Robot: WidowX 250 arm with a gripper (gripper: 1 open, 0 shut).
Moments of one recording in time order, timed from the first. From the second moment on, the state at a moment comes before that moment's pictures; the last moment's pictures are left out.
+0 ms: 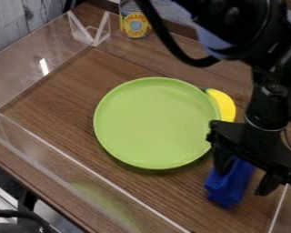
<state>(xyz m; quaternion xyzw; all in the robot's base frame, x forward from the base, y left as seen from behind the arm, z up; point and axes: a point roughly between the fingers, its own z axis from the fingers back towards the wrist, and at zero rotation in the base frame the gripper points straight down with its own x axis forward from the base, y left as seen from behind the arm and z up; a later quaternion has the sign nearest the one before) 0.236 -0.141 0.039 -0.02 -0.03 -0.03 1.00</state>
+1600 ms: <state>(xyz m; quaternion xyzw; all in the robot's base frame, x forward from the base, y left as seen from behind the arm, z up) 0.253 -0.149 0.031 -0.04 -0.08 -0.02 1.00</state>
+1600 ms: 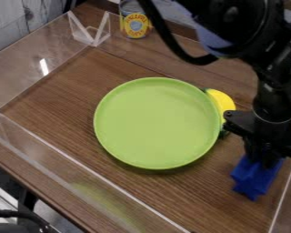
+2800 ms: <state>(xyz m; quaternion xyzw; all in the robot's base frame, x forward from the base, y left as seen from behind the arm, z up) 0.224 -0.111 0.079 0.04 -0.02 -0.05 1.00</state>
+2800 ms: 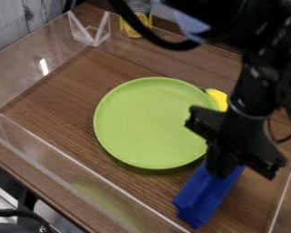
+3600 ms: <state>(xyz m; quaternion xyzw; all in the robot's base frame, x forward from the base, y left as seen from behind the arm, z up) 0.233 -0.097 0.086 0.04 -0.04 -0.06 1.00</state>
